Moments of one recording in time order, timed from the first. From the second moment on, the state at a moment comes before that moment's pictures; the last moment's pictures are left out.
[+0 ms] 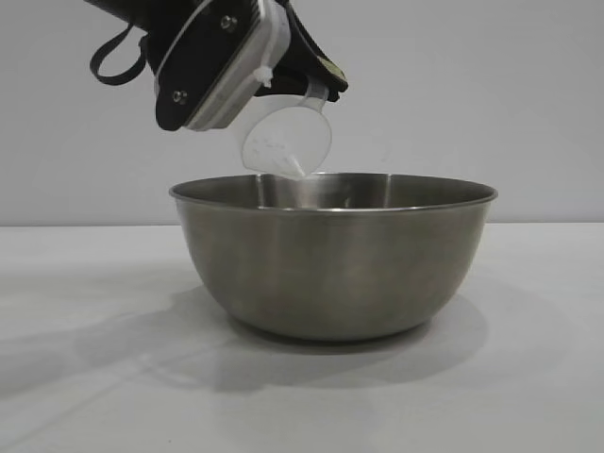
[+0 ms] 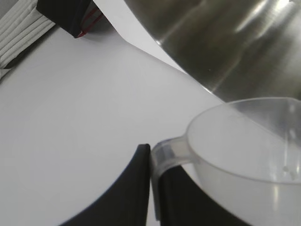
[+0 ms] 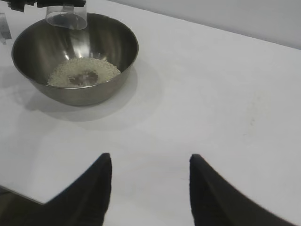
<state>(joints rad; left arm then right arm) -0.55 1.81 -0.90 0.70 -0.63 1.89 0.20 -0.02 -0.49 0.18 1.15 -0.27</state>
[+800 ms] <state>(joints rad) -0.49 1.73 -0.81 -0.34 -0.82 0.50 0.20 -0.02 -0.49 0.18 1.15 -0.27</state>
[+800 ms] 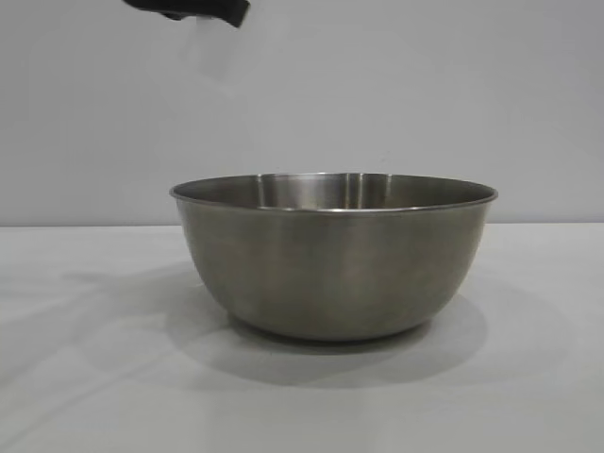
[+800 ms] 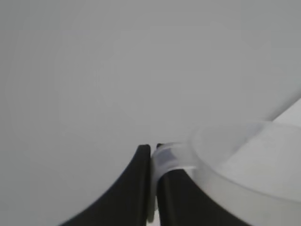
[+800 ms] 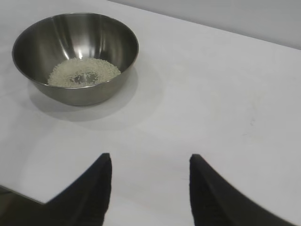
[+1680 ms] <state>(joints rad) -0.19 1.99 -0.57 0.04 -1.05 0.06 0.20 -0.02 -0.49 0.18 1.15 -0.27</state>
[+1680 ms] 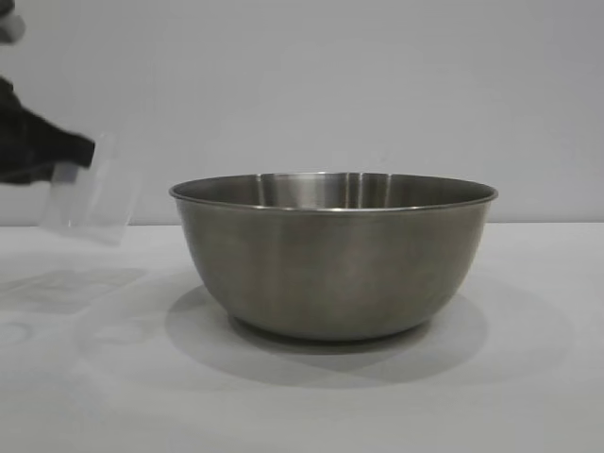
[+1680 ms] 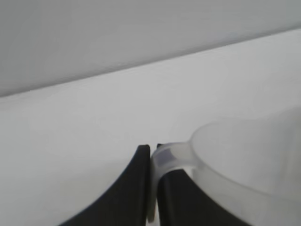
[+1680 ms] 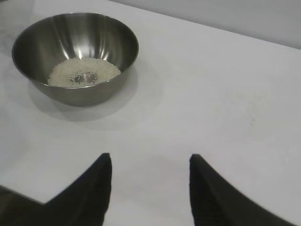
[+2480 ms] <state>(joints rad) -0.19 2.07 -0.41 0.03 -1.14 0.05 0.20 -0.02 -0.49 0.18 1.15 -0.27</state>
